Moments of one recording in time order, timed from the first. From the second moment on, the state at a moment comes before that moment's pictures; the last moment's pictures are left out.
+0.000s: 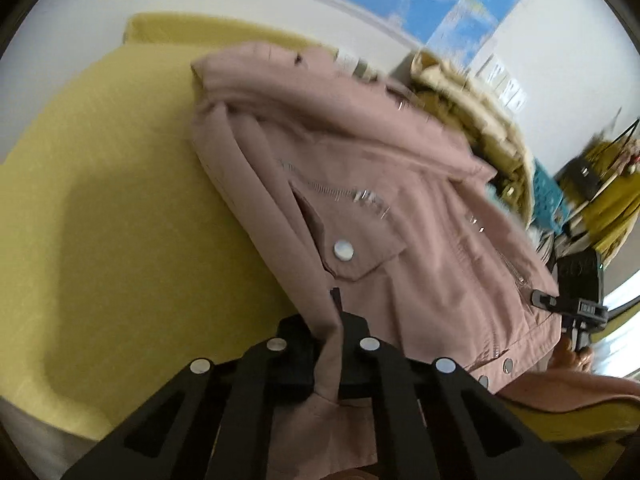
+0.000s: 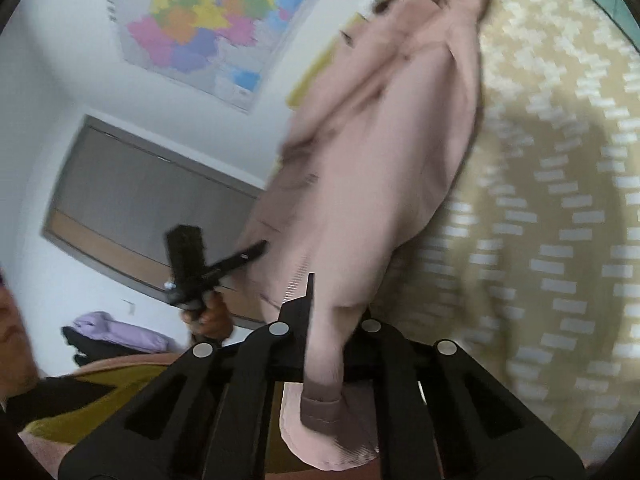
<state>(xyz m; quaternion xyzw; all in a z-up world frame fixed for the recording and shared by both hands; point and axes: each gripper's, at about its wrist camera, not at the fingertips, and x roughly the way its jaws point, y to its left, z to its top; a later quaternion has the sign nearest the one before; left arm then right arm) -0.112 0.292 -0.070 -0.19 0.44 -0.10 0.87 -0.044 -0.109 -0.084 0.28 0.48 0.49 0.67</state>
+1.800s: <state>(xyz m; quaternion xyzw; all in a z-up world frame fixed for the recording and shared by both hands) 0.128 0.366 0.015 -0.13 0.41 -0.06 0.90 0.184 -0.074 0.024 0.18 0.39 0.33 0.84</state>
